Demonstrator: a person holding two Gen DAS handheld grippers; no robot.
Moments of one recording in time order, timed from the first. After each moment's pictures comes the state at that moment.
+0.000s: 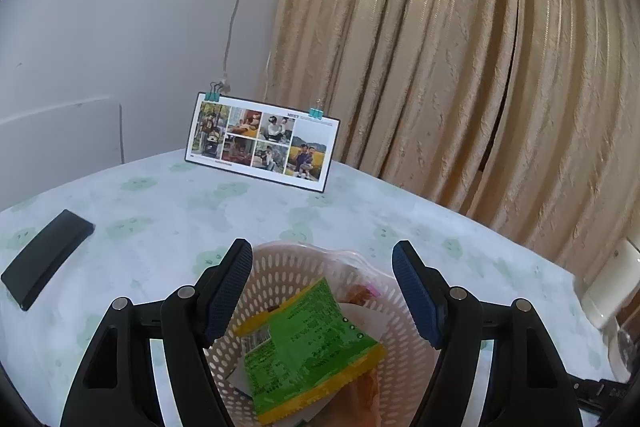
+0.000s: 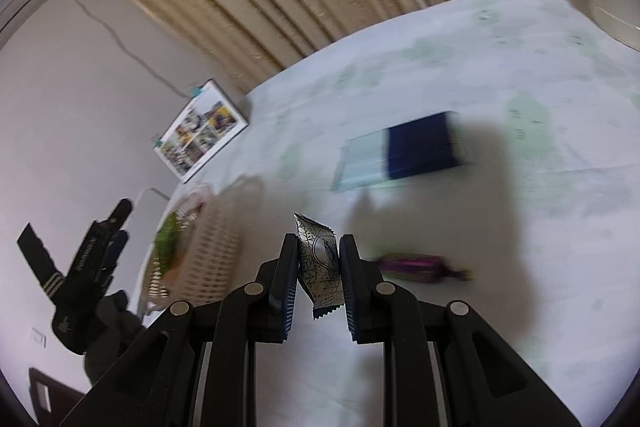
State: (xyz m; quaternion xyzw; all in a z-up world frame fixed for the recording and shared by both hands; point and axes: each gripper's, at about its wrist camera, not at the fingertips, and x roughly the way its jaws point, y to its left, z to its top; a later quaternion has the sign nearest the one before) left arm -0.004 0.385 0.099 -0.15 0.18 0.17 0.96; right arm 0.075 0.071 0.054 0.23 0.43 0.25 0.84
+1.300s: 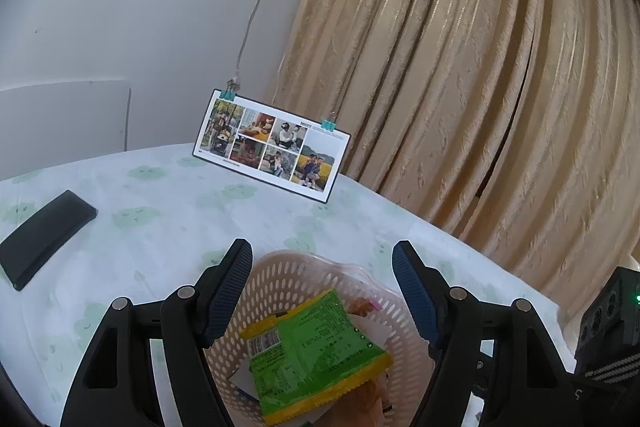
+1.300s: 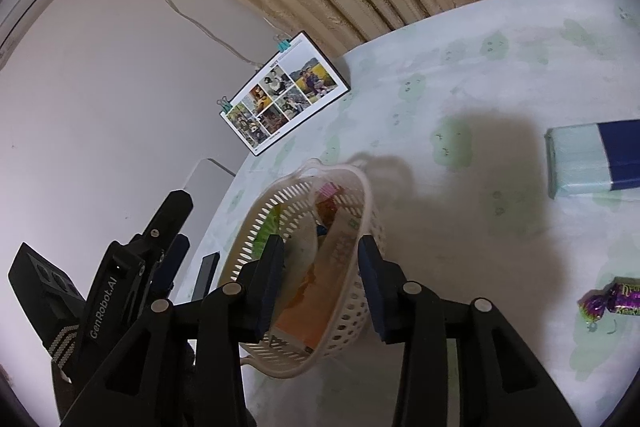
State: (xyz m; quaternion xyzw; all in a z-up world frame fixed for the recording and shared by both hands) left arm -0.019 0.402 0.100 -0.20 0.15 0.17 0.95; right arm 0.096 0.207 0.068 0.24 0.44 0.35 0.80
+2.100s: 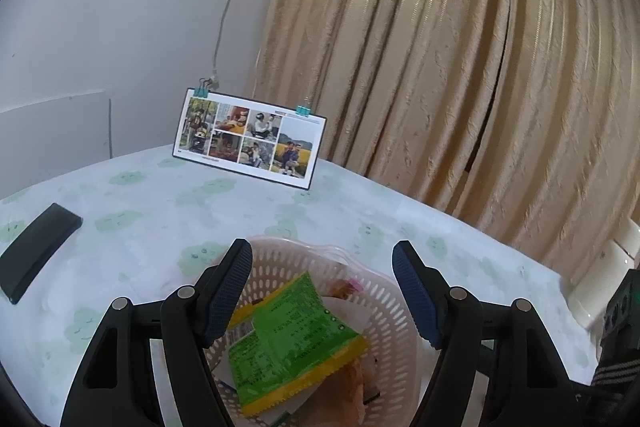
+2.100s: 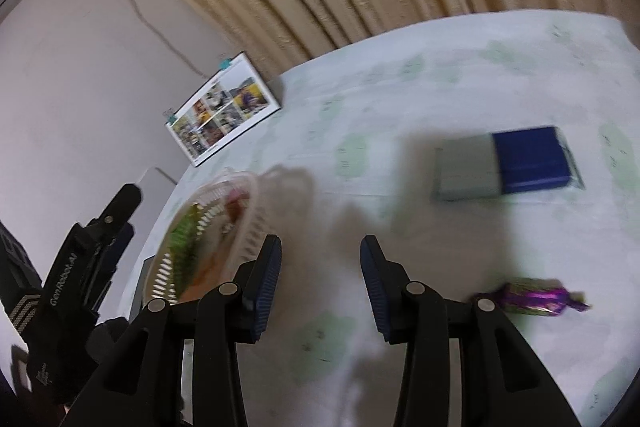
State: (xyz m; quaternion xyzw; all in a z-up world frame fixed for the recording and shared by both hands) left arm -0.005 0.377 0.098 -0.16 0.17 0.14 0.96; right arm 0.091 0.148 0.055 0.19 0.42 0.26 0.85
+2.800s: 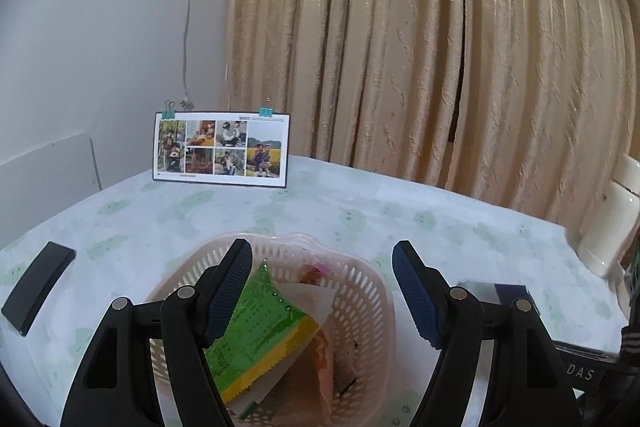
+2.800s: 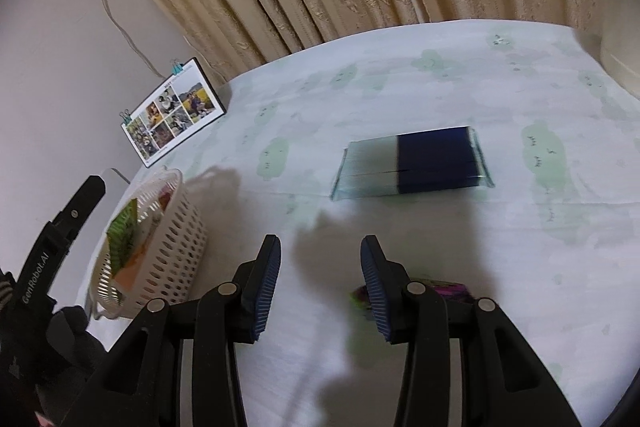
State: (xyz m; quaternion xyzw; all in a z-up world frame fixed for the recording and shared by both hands) left arm 0.003 0.335 0.093 -0.07 0.19 0.12 0.97; right arm 0.085 0.108 0.043 0.14 0.42 0.19 0.88
